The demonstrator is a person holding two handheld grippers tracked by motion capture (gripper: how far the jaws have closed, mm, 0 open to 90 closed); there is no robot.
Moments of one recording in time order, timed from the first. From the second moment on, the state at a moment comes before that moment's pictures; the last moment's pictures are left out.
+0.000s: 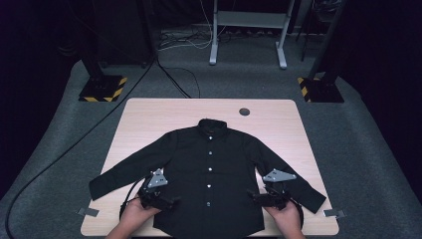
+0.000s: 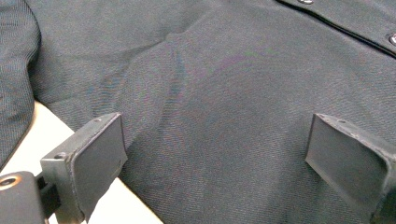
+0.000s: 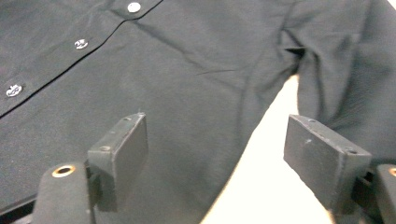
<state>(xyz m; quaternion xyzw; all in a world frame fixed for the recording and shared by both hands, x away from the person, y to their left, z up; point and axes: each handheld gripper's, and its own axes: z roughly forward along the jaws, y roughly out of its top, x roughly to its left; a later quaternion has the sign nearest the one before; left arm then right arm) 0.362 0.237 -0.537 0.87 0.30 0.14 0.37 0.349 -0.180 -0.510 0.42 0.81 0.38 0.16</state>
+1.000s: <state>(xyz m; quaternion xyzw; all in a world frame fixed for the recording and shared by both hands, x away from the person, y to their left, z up) 0.362 0.237 -0.537 0.87 0.30 0.14 0.37 0.353 -0.243 -0.494 0.46 0.78 0.35 0.21</state>
